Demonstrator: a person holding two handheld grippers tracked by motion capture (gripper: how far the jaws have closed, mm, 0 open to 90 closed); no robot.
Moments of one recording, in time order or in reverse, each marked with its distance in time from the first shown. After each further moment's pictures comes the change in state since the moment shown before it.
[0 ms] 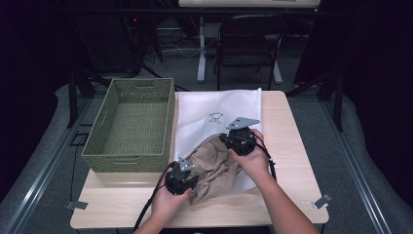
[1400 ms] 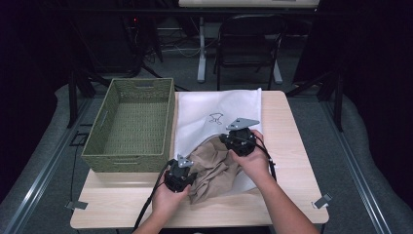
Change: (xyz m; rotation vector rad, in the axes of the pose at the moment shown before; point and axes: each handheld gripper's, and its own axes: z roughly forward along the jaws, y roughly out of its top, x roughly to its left) left arm 0.003 0.007 -0.005 -0.010 -0.021 -0.051; right arm 0.001 -0.001 0.000 0.002 -0.003 0.001
